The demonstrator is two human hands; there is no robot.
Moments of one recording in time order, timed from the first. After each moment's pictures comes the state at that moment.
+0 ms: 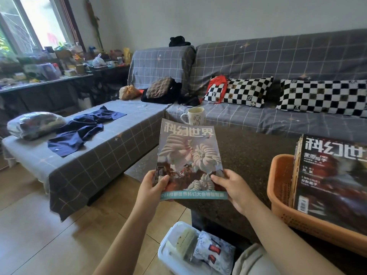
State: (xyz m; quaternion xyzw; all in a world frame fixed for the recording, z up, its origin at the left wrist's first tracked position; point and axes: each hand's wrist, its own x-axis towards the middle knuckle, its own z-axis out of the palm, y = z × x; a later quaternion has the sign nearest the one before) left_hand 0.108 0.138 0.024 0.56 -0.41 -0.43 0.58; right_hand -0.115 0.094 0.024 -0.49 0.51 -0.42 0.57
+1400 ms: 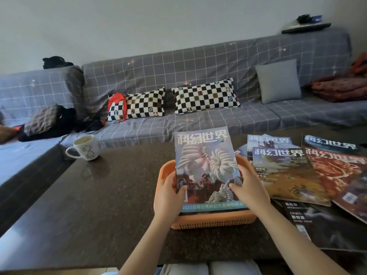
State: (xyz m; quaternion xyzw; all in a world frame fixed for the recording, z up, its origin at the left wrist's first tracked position) left_hand -0.197 0.097 0.025 0.53 -0.73 -0.29 0.33; right_hand -0.399 0.175 0.027 -0.47 0.80 -0.37 0.08
